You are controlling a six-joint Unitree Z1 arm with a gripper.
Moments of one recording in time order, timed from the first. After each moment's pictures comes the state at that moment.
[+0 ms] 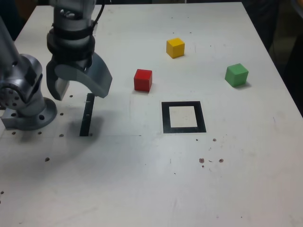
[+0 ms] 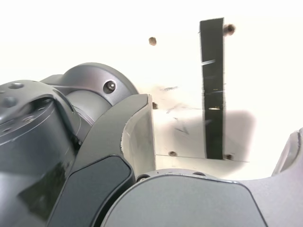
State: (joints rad) arm -0.07 1.48 -0.84 1.18 0.08 0.02
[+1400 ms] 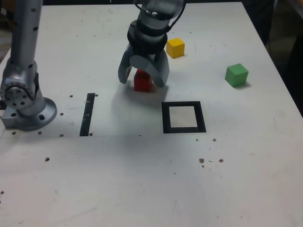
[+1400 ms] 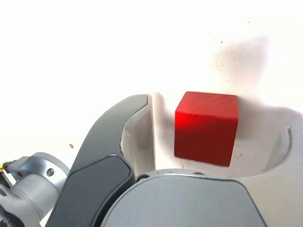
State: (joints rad) arm 0.18 1.97 -1.24 1.11 0.26 0.34
